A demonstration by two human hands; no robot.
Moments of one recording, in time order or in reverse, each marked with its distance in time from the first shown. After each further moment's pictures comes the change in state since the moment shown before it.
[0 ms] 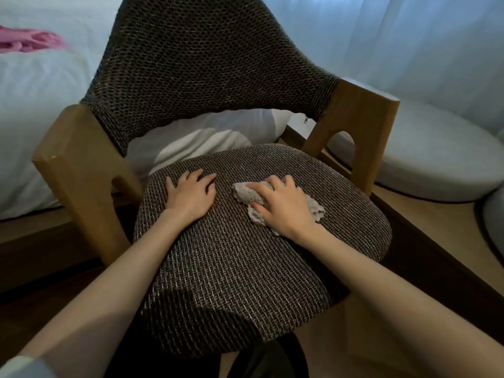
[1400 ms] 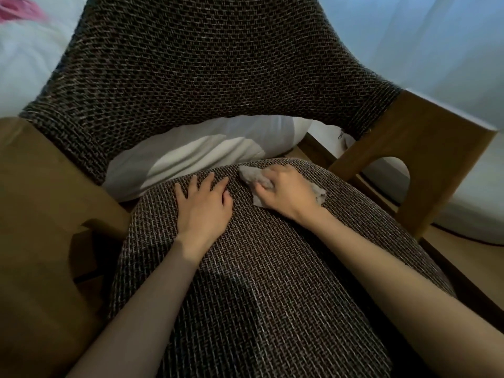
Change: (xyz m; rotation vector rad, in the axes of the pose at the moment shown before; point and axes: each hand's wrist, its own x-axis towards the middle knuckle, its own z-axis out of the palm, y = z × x) left_hand 0.058 0.008 0.022 -0.019 0.136 -0.061; right_hand 0.129 0.032 0.046 0.225 -0.007 -0.047
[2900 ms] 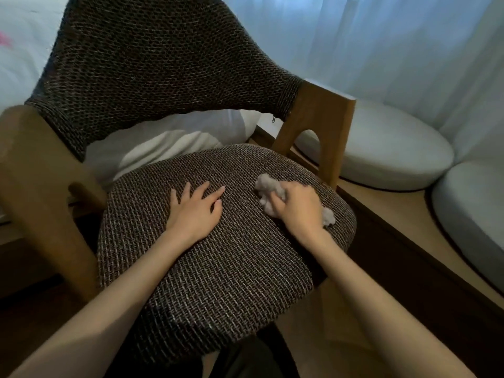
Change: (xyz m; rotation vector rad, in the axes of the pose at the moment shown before) left_hand -0.086 0.039 -0.011 0.001 -0.175 0.221; right_hand -0.172 -0.019 -0.068 -0.023 0.253 0.413
